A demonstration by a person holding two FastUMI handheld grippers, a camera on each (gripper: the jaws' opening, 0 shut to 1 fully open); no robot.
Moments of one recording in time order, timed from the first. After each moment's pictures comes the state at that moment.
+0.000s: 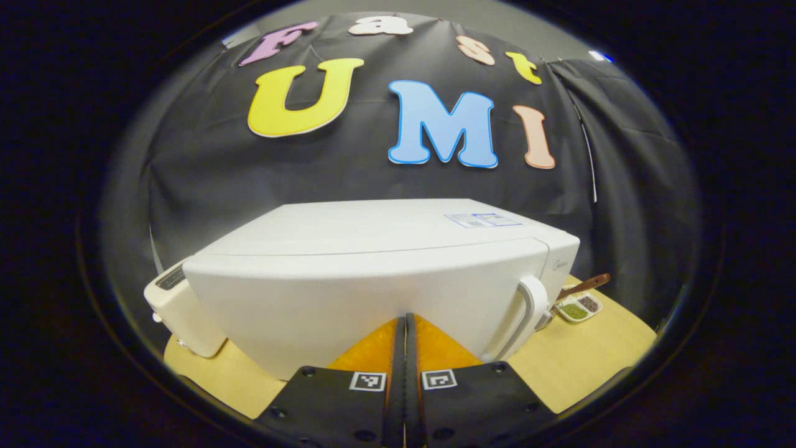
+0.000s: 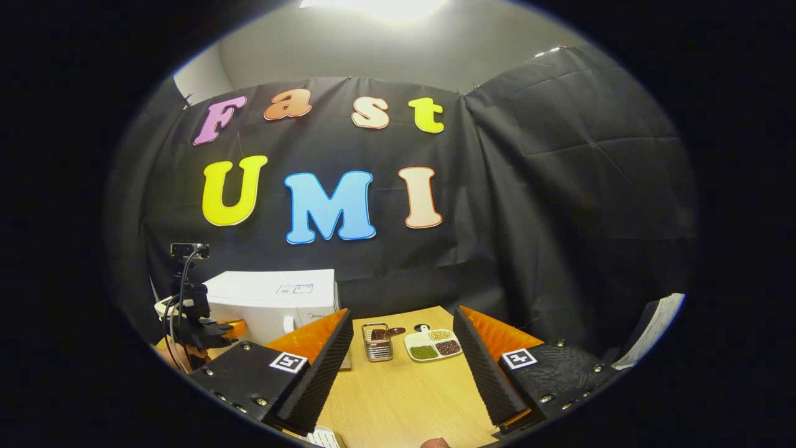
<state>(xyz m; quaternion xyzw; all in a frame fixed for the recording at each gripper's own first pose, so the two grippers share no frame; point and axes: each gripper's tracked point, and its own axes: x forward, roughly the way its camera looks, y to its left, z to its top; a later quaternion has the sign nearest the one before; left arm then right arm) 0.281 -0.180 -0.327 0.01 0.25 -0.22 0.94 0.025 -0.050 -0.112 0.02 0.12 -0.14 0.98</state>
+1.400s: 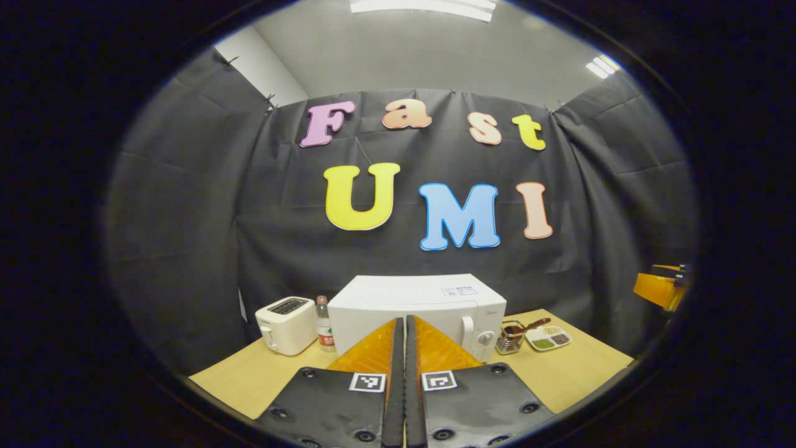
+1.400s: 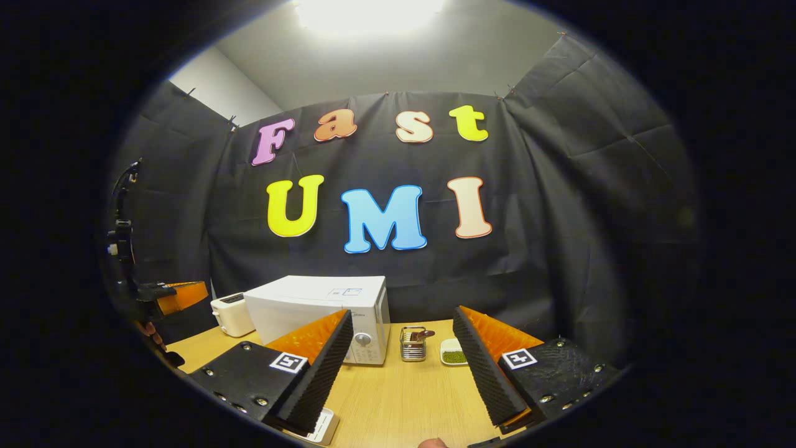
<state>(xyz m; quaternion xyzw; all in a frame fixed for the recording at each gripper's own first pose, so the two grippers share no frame) 0.049 -0.091 -0.092 -0.01 0.09 -0.11 0.99 -0.030 -0.058 -0.079 0.04 0.09 0.01 1.00</state>
